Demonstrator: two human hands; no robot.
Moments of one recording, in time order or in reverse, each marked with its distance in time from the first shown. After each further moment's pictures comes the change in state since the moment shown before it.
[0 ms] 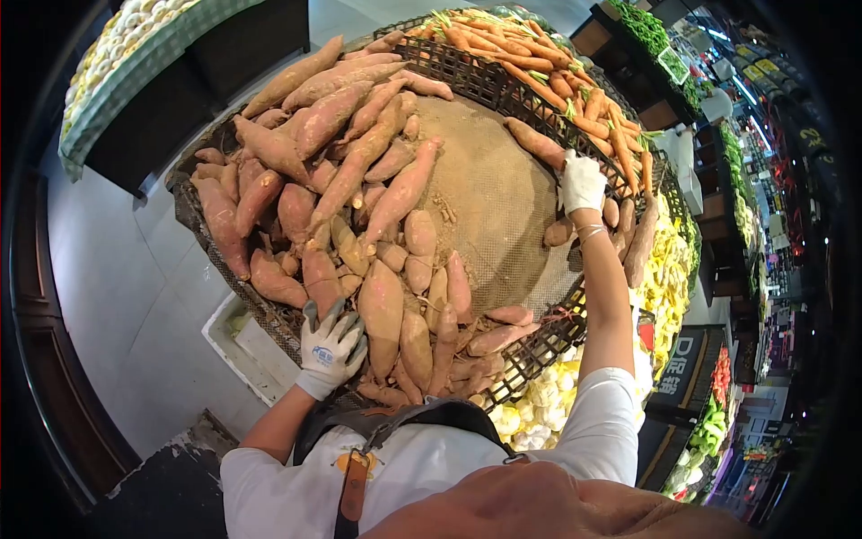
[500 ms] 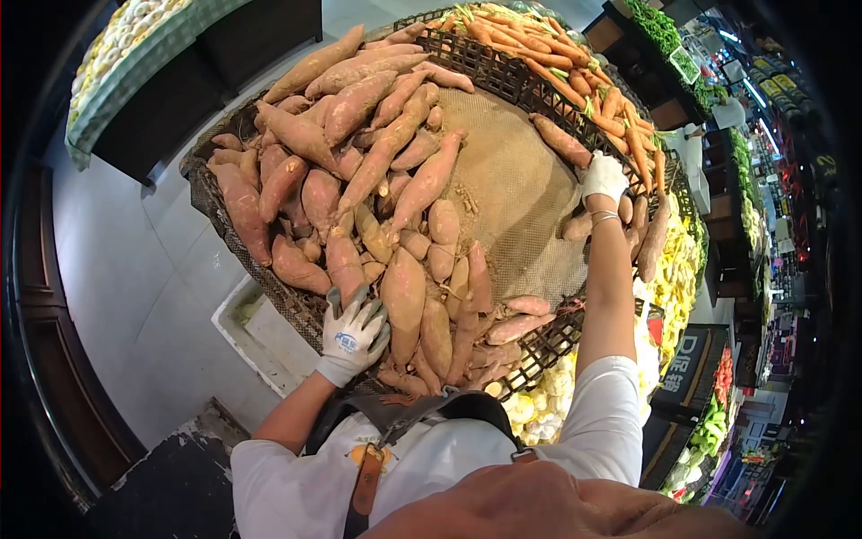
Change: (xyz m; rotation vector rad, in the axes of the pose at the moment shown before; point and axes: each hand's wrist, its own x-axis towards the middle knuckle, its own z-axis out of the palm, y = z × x) left_hand -0.007 -0.005 0.003 -0.022 -0.057 0.009; right_hand 0.005 0.001 -0.002 0.045 -0.140 0.227
